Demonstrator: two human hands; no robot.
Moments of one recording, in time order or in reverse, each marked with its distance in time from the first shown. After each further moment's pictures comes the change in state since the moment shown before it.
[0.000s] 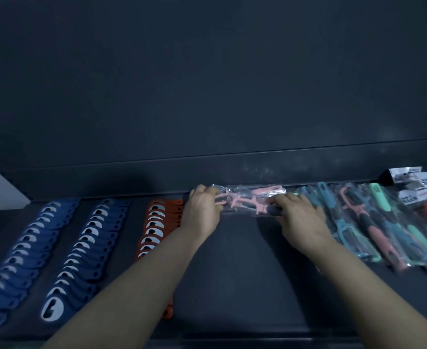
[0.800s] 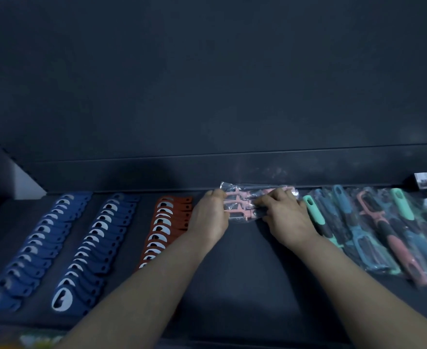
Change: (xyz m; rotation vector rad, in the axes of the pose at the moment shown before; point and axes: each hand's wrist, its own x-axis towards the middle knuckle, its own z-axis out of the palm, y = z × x) left_hand -0.010 0.006 -0.002 -0.029 -0.048 -0.068; right_hand 0.032 -0.019 0.028 -0.002 -0.090 -0.146
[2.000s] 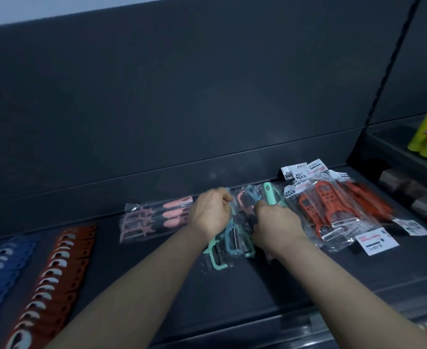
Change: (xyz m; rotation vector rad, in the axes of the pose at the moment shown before) left_hand 0.002 0.220 0.069 -0.024 -0.130 0.147; right_hand -0.108 0.141 -0.097 -0.118 0.000 0.334
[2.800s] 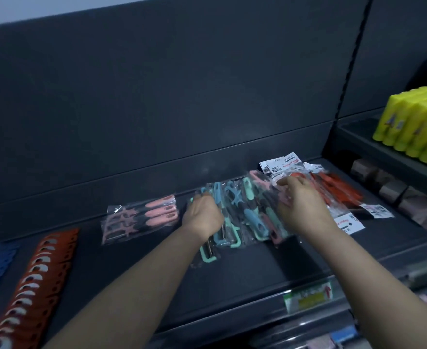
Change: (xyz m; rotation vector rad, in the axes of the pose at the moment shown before) left_hand -0.009 0.029 0.021 0.187 -0.164 -0.204; right_hand -0.014 0.082 -0.018 0.365 0.275 0.119
